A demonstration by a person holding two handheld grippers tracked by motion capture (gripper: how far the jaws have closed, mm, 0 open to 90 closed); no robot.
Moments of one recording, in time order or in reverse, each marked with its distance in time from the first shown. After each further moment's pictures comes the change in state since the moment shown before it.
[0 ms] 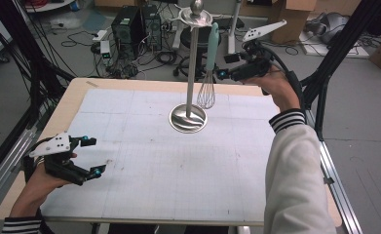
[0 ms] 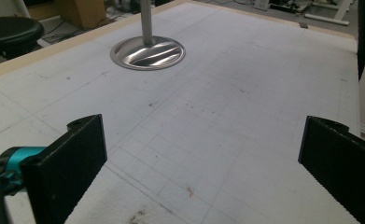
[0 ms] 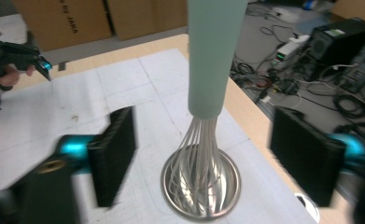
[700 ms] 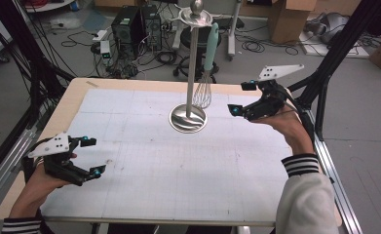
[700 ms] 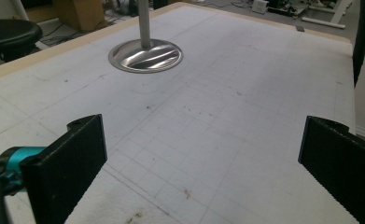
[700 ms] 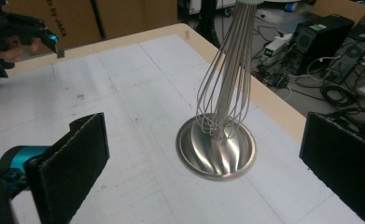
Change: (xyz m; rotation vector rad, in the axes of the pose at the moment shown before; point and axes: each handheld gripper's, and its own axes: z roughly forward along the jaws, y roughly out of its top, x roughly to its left) left arm -0.002 0.000 -0.001 -0.009 -0.003 0.000; right arm 0.046 -0.078 -0.026 -0.049 -0.056 0.005
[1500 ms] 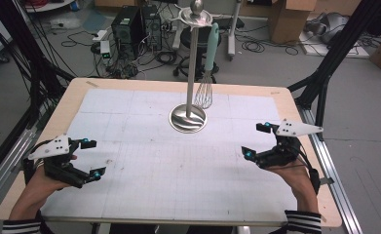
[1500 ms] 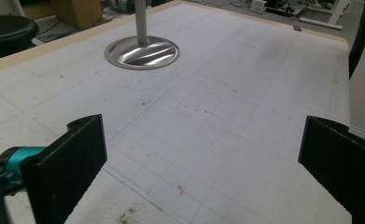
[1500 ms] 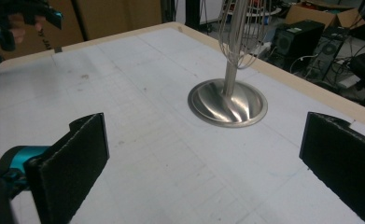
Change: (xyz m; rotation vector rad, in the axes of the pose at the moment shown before) left arm -0.003 -0.004 -0.001 0.004 -0.008 -0.010; right arm 0.053 -0.115 -0.031 -0.106 -0.080 0.067
